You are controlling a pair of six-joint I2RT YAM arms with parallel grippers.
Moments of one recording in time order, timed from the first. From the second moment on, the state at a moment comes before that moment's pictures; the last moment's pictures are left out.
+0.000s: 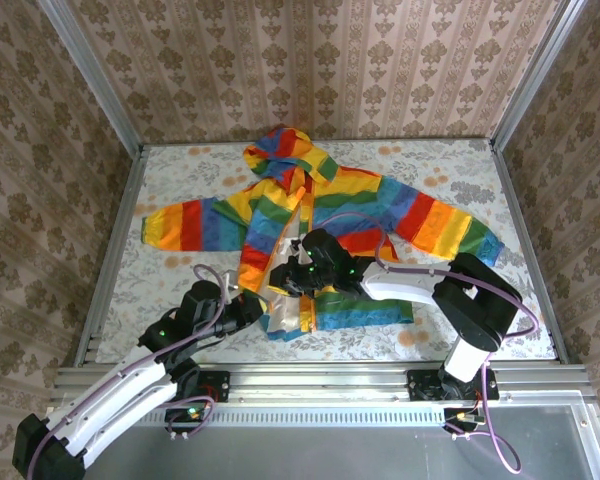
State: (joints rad) left arm -0.72 0.51 0.24 -0.32 0.29 -1.04; right arm 0.86 1.70 0.91 0.20 -0.47 1.28
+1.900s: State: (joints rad) left arm -0.65 0.50 0.42 -0.47 0.36 -0.97; right arm 0.83 1.56 0.89 0.07 -0.42 1.16
